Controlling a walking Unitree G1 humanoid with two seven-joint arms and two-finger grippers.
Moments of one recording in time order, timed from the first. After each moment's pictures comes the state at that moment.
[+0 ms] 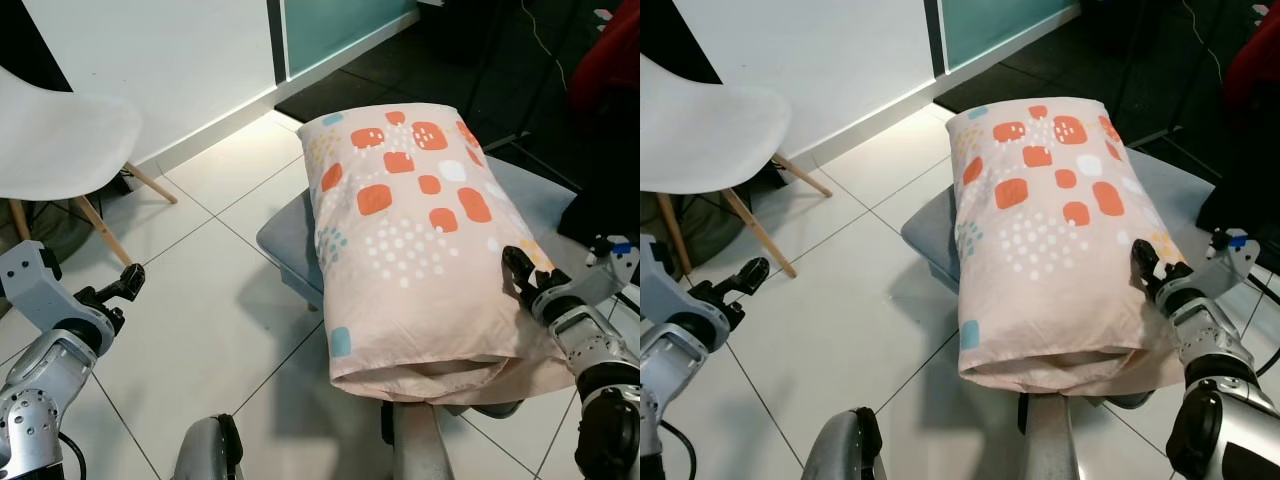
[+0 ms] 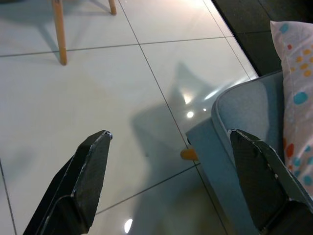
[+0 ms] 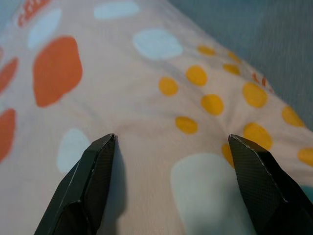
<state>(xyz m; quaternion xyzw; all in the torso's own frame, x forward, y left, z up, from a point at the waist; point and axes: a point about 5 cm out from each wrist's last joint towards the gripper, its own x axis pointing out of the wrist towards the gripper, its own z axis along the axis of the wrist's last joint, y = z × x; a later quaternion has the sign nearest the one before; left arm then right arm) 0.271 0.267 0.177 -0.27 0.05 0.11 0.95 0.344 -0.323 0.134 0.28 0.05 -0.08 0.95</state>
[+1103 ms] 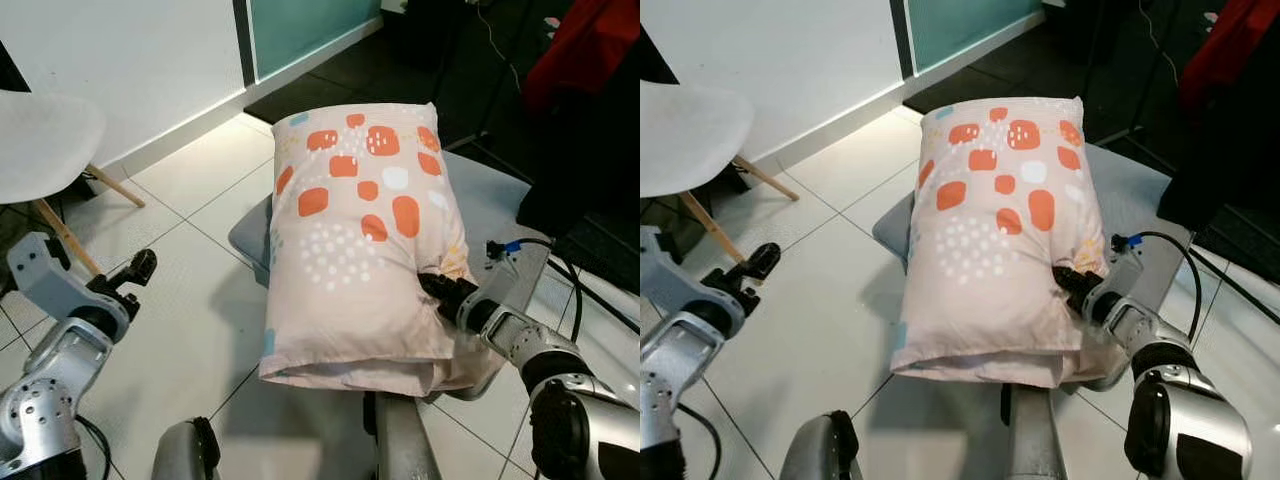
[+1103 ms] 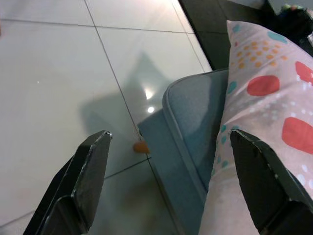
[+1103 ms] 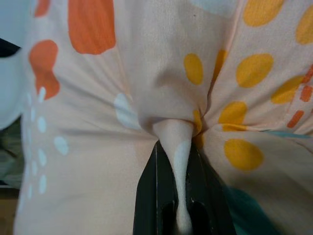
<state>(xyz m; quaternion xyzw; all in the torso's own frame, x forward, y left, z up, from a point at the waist) 0.287 0.248 0.177 -0.35 0.04 0.10 0.93 0.363 -0.239 0.119 0.32 0.15 0.14 0.93</state>
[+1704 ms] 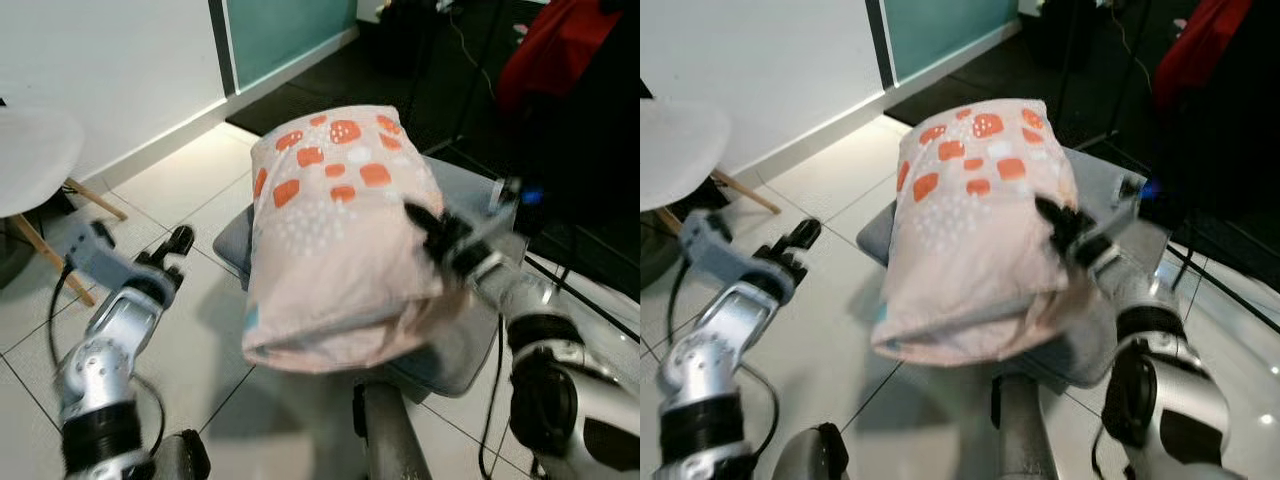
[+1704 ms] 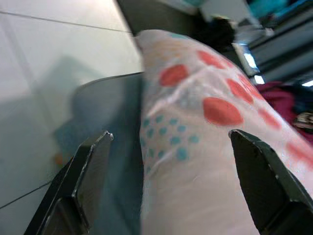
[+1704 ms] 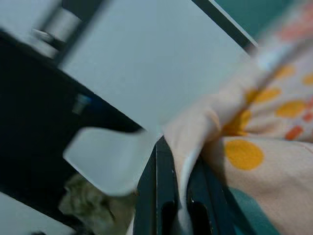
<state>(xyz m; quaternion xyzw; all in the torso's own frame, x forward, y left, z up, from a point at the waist) 0.337 0.203 0.194 -0.42 0.00 0.02 0.91 0.398 -0.203 0.250 0.40 -0.07 0.30 0.86</state>
